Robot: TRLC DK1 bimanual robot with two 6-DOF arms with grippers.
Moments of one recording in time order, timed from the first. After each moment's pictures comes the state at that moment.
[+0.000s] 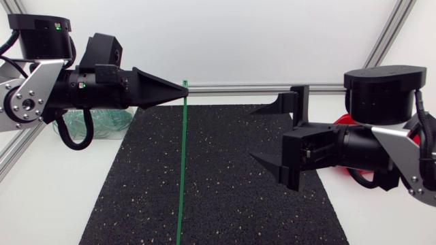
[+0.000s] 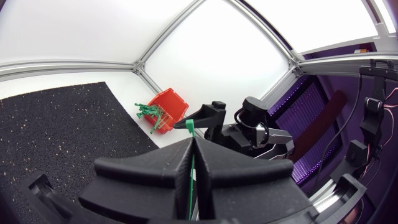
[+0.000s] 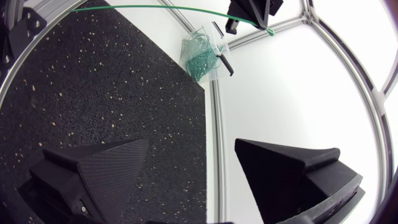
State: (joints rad) left arm -0.26 1.36 0.94 0.06 1.17 -0.44; right arm 0.54 1.06 0.64 -0.07 -0.26 -1.28
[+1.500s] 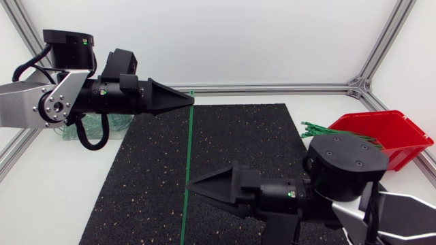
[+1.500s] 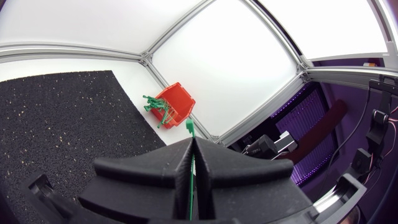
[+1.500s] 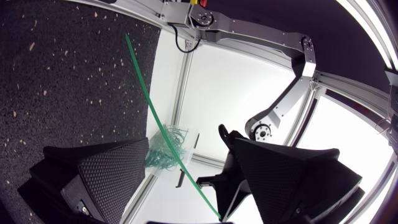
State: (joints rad) left arm -0.25 1.49 0.95 0.11 1.17 -0.45; right arm 0.84 1.24 0.36 0.65 -0.53 -1.92
